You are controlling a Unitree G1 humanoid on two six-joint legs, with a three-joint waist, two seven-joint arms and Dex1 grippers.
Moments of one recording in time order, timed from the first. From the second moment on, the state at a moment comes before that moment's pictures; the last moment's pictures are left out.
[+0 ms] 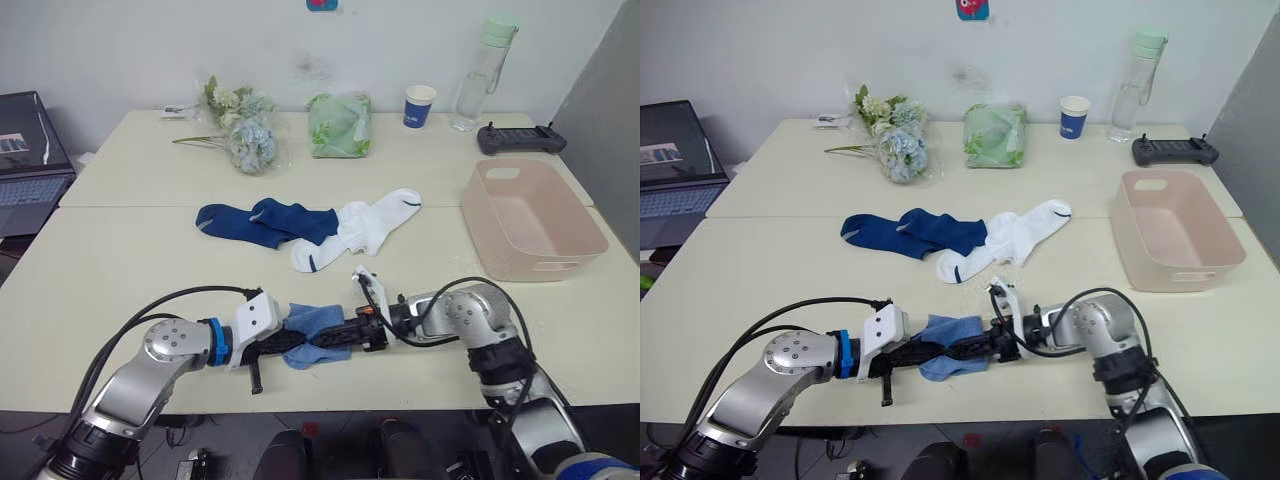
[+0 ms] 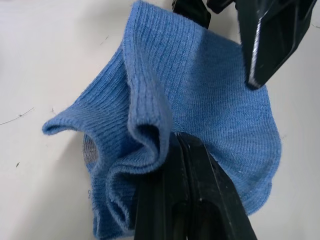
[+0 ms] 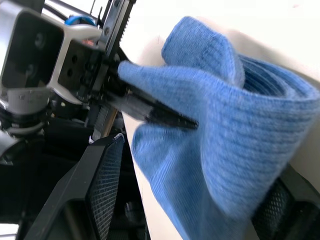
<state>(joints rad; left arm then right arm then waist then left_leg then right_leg) -0.08 0.76 -0.16 -0.28 -0.28 0.39 -0.99 -0.59 -0.18 0.17 0.09 0.74 1.37 0.67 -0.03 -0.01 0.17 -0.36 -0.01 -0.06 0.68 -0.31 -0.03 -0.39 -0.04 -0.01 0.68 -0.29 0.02</state>
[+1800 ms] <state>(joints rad) -0.88 0.19 -0.18 -0.14 -0.50 0.60 -0.68 -1.02 -0.97 0.35 0.95 -0.37 -0.31 0.65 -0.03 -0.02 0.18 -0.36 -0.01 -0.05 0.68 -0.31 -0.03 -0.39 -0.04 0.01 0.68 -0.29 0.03</state>
